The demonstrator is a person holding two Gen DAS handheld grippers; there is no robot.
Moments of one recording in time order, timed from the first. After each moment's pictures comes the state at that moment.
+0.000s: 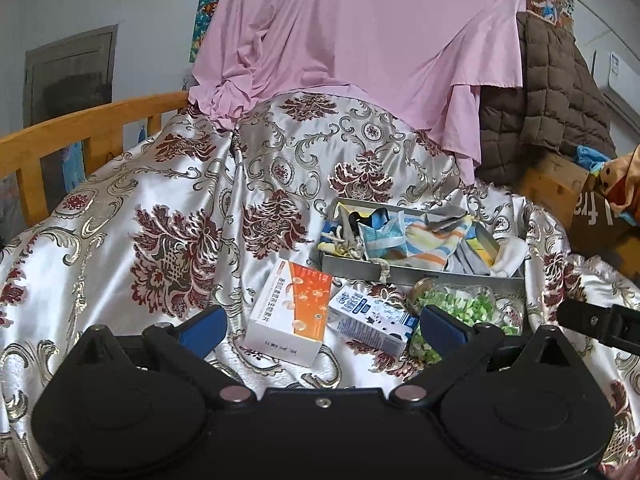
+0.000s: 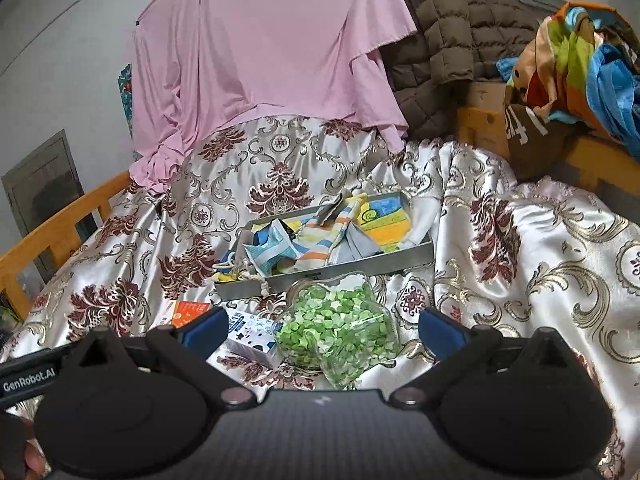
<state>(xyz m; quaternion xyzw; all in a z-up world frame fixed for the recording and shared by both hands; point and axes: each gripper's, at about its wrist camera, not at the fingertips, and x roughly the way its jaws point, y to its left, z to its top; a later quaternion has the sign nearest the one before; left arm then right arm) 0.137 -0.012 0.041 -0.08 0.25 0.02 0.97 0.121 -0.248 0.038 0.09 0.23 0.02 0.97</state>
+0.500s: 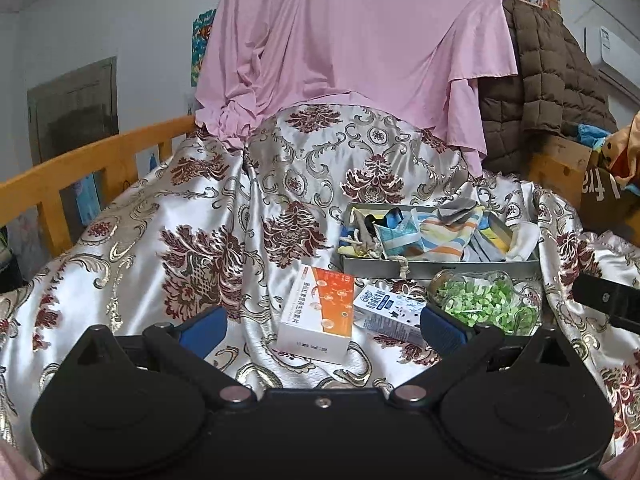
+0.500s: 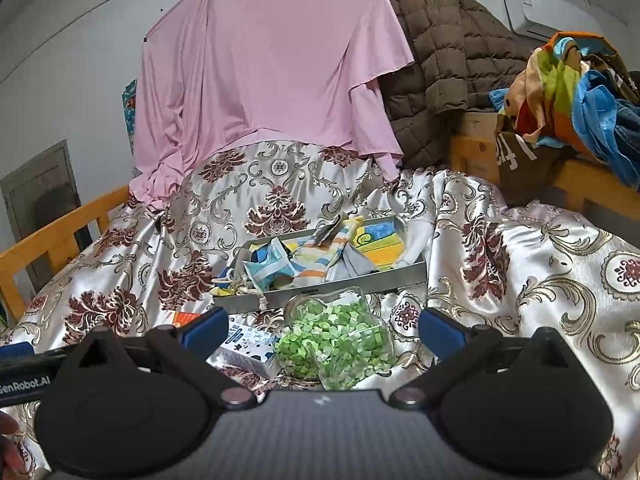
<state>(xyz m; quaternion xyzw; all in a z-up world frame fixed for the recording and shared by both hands) 0.114 -0.012 0.044 -0.02 0.24 0.04 0.97 0.100 -0.237 0.033 0.08 0.18 0.00 0.98</state>
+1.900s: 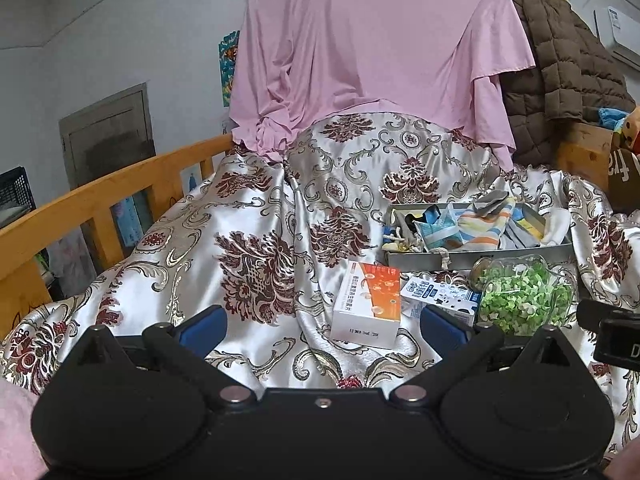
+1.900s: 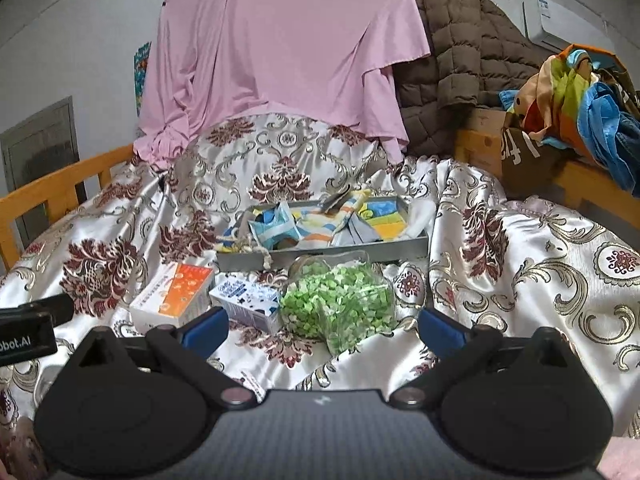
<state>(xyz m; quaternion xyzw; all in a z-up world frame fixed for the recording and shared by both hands) 0.077 -0.009 0.040 0.02 0.22 0.10 0.97 0.076 -0.207 0.012 0.03 0.21 0.00 0.98</state>
